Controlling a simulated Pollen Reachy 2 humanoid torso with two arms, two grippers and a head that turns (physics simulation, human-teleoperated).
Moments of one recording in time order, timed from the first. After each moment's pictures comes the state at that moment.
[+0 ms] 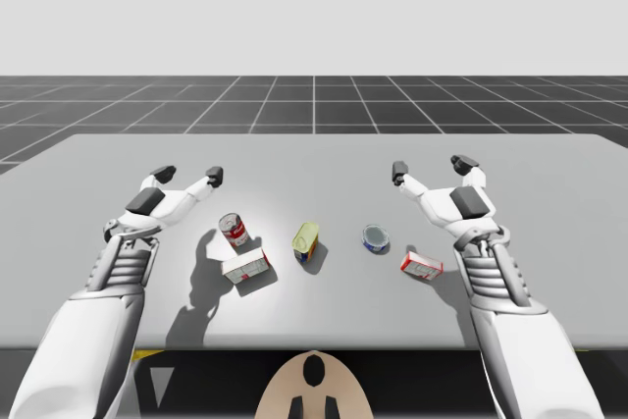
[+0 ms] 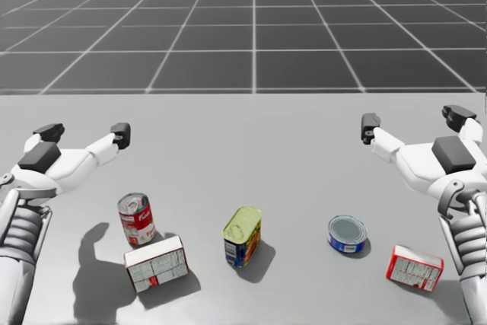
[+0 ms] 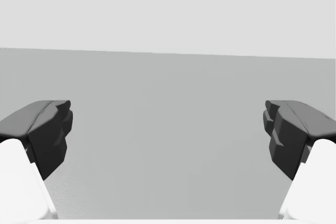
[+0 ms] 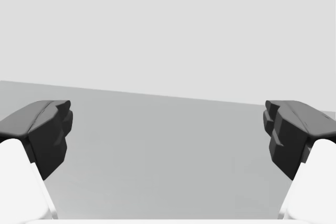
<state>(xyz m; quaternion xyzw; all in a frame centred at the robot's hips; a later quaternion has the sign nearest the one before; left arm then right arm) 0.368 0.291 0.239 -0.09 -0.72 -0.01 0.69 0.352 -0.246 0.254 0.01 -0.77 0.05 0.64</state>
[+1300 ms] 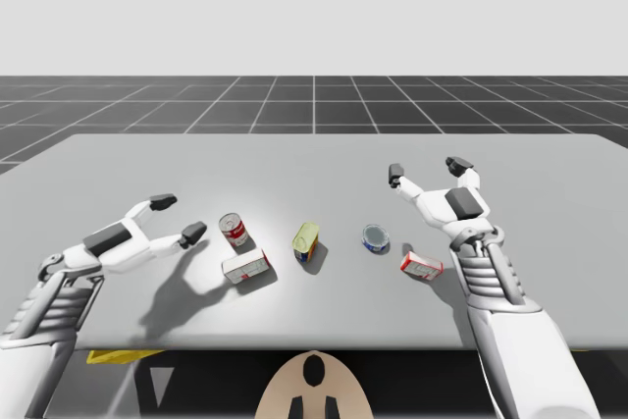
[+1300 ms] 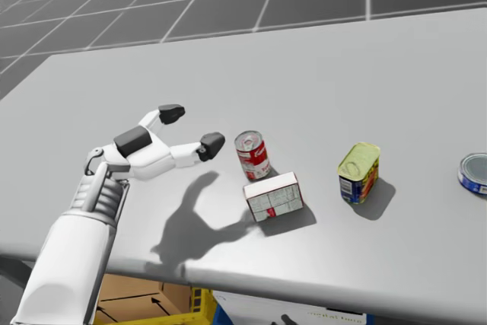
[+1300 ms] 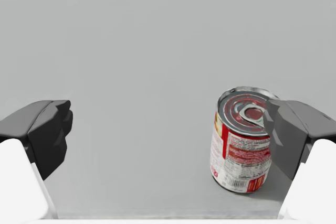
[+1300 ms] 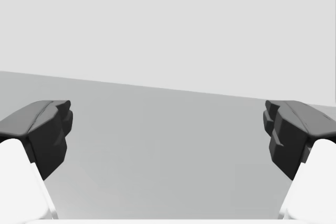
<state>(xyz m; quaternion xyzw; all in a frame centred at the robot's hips) 0.321 0.360 0.217 -0.20 -0.62 -0.24 0.72 0.354 -0.243 0.250 0.02 -0.76 0.06 0.65</state>
